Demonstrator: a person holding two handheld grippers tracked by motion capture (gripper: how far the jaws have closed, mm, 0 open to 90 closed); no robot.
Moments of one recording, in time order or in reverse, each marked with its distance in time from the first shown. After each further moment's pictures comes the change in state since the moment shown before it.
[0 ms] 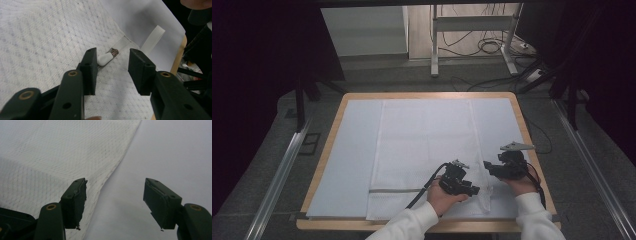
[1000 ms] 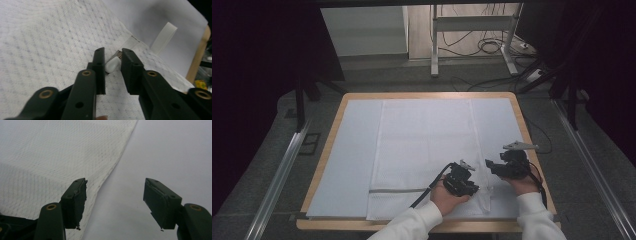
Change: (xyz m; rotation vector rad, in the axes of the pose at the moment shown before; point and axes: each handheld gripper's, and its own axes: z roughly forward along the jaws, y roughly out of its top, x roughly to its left) left arm -0.010 0.004 0.008 0.021 0.123 0.106; right arm -0.004 0.001 -0.005 -0.019 -0.008 0.022
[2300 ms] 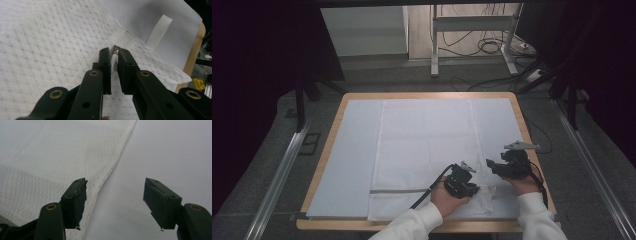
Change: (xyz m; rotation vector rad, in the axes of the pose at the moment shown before) left arm -0.004 -0.002 0.001 -0.002 -0.032 0.011; right arm -0.002 0.000 -0.002 -0.005 -0.002 0.004
